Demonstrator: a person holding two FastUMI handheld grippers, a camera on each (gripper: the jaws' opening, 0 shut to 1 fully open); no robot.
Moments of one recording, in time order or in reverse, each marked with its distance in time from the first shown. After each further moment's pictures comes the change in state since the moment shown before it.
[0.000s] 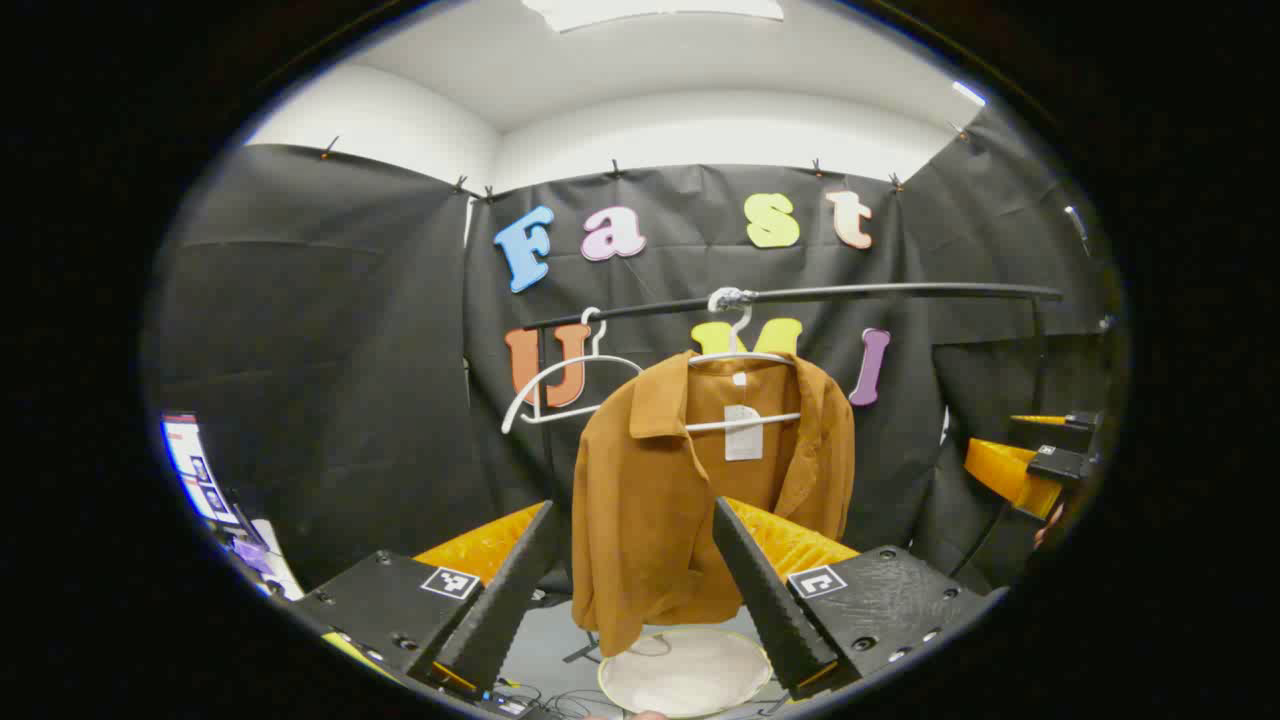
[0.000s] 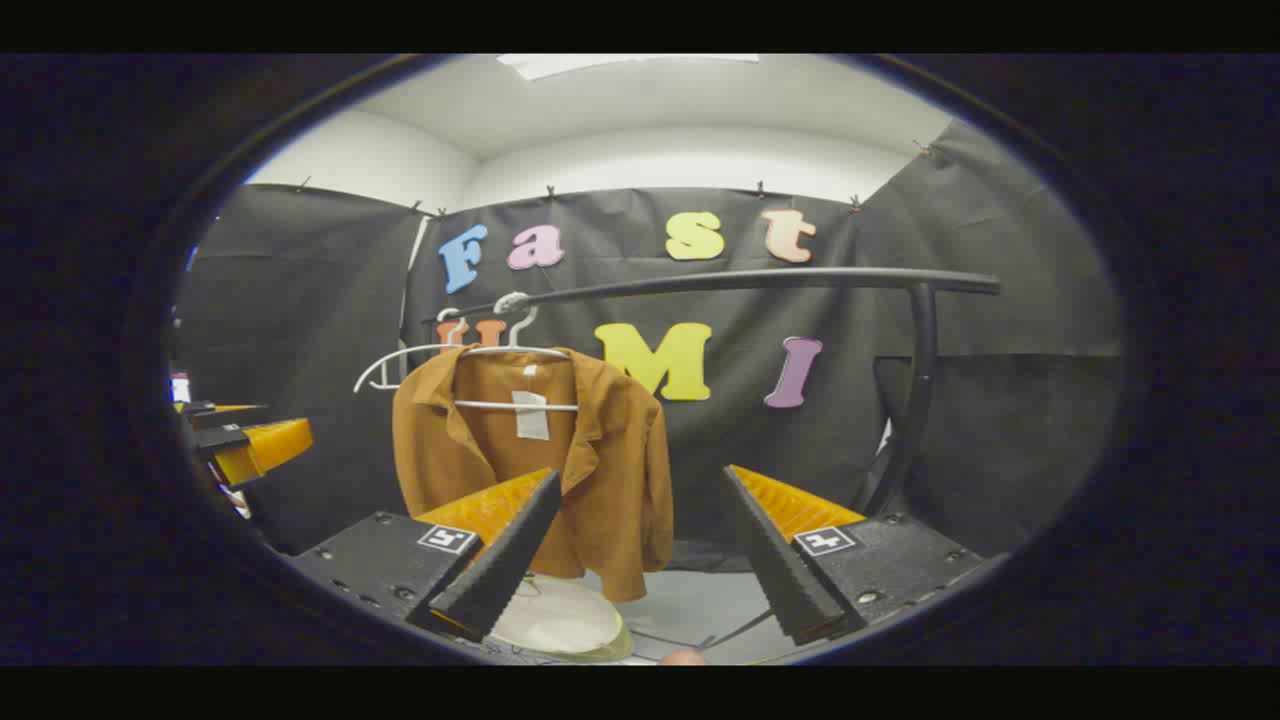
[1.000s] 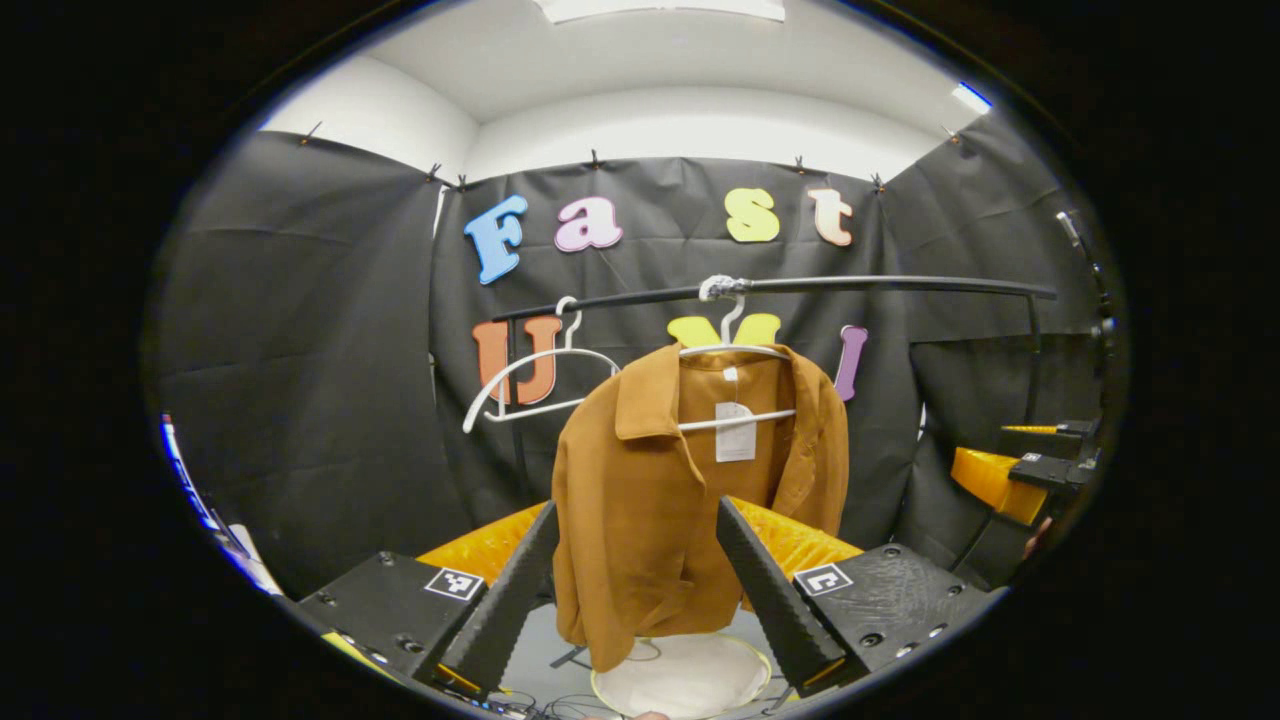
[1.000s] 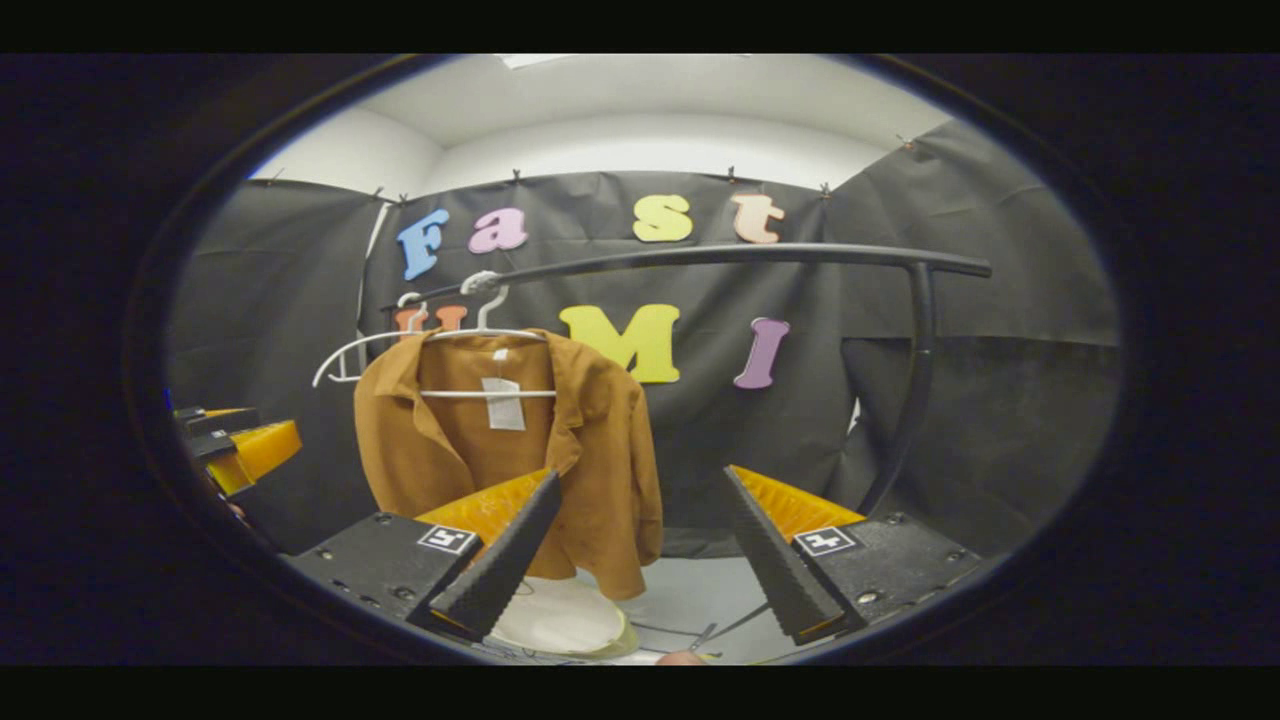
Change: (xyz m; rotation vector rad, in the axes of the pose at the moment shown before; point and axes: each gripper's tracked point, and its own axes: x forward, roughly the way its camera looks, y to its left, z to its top) left arm 0.037 0.009 -0.003 -0.023 0.000 -0.095; right arm 0.028 0.017 -0.014 0.031 0.050 -0.111
